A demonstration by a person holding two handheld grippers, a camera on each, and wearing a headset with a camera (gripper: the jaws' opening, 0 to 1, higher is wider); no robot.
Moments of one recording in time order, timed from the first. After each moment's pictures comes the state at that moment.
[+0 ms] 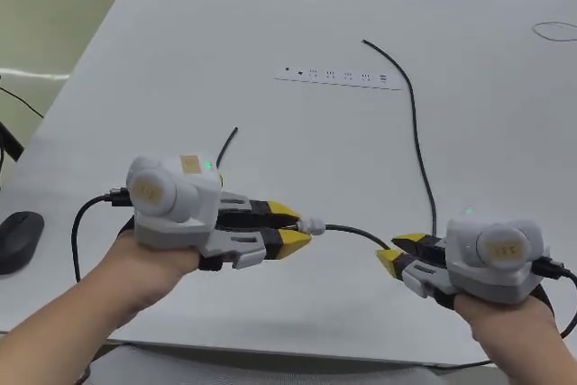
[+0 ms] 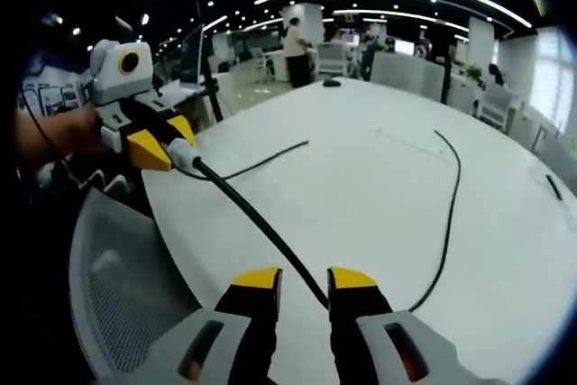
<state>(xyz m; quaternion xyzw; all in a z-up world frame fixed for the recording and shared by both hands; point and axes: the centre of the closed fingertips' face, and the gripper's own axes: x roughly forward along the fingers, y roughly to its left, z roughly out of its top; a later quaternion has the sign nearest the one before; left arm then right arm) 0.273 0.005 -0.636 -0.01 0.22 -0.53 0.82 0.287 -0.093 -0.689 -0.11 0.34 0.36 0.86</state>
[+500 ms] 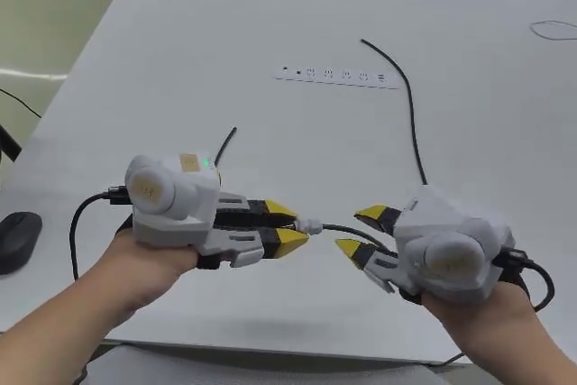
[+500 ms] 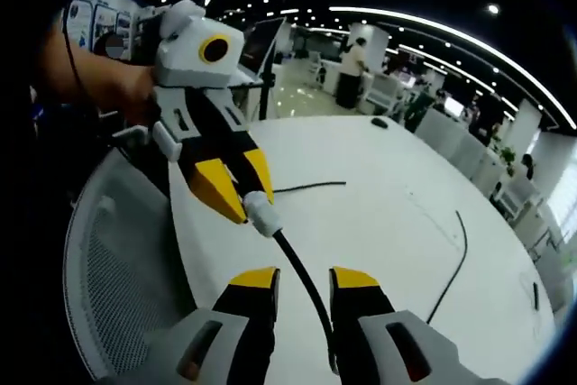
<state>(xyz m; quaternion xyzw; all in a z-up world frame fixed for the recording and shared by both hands) 0.271 0.003 -0.638 -0.01 0.23 -0.54 0.81 0.279 -0.028 -0.652 -0.26 0.24 0.44 0.82</state>
